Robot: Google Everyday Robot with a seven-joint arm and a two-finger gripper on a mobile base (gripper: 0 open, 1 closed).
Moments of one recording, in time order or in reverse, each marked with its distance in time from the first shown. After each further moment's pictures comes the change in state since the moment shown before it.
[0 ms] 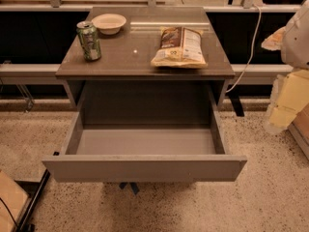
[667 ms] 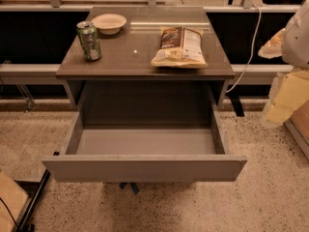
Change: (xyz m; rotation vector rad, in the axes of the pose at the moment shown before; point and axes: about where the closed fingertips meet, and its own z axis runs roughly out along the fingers) arm -0.001 -0.001 -0.002 0.009 -0.003 -0.001
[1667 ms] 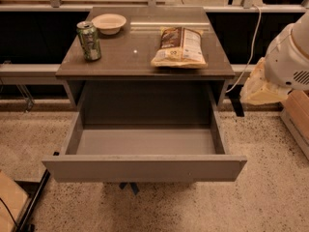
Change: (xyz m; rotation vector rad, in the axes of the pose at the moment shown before) arm -0.005 0.000 0.041 0.017 -0.052 -0.024
